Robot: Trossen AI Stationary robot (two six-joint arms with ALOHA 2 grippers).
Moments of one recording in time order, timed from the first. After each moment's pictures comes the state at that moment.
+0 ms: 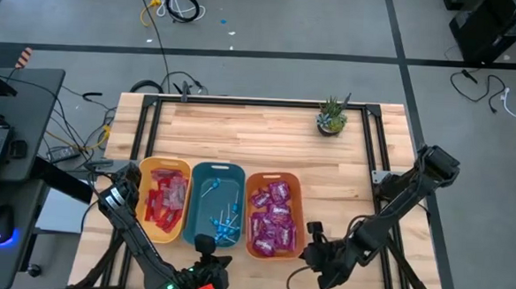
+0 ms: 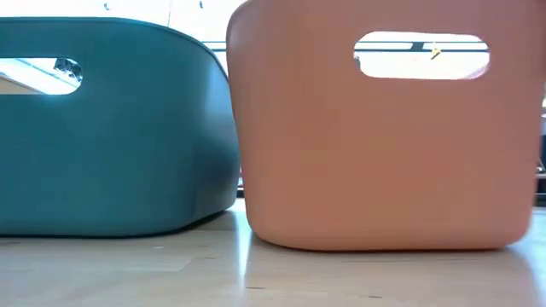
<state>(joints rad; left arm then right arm) -0.89 2.13 1.97 -1.28 -0.92 -0.80 0.80 1.62 0.99 -0.33 0.39 0.48</state>
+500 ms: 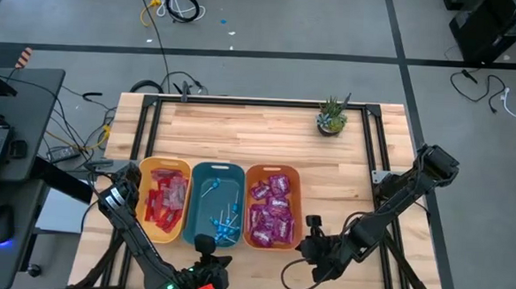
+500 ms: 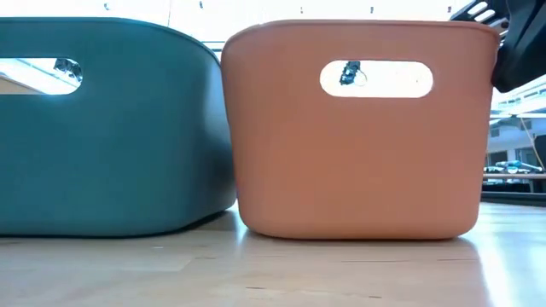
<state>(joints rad) -0.89 2.13 1.97 -1.28 -0.92 -0.82 0.76 1.62 0.99 -0.36 0.44 0.49</state>
